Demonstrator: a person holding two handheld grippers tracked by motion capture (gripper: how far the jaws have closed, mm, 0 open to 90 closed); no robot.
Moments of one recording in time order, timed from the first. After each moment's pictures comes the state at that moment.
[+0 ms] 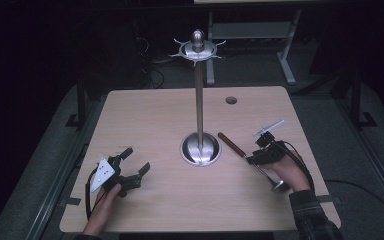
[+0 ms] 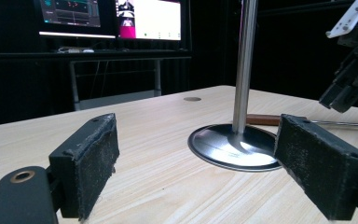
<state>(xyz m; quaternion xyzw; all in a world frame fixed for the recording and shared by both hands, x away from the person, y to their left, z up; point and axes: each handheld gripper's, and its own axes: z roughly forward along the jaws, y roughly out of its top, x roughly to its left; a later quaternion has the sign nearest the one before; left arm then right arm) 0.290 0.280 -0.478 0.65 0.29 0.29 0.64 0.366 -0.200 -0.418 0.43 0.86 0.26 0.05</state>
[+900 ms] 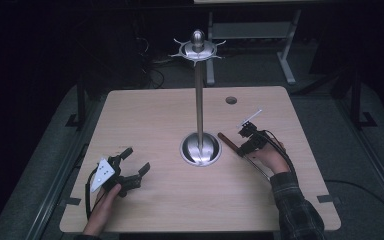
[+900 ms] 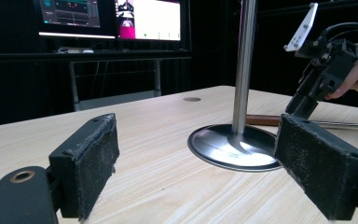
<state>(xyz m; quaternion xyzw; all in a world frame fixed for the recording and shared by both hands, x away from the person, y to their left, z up) 0.290 0.280 -0.478 0.65 0.29 0.30 0.64 0.416 -0.166 -0.434 0.43 0.88 0.21 0.05</state>
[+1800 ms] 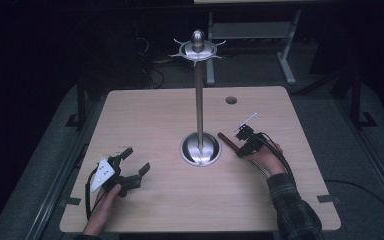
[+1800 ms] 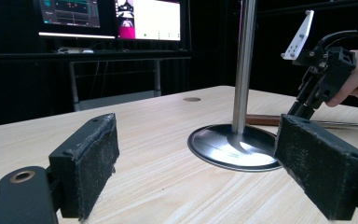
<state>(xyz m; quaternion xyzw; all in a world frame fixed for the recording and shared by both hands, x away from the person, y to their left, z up) 0.290 0.280 -0.478 0.65 0.29 0.30 0.64 0.415 -0.158 -0.445 0.42 0.88 0.18 0.06</state>
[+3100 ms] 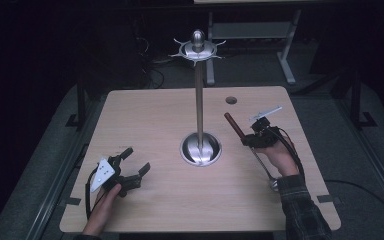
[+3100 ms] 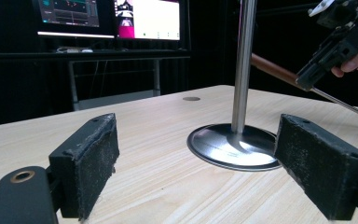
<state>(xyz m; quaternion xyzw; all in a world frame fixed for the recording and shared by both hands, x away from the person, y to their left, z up) 0.290 0.280 -0.478 0.65 0.29 0.29 0.64 0.392 -0.190 -0.395 0.43 0.84 0.32 0.10</state>
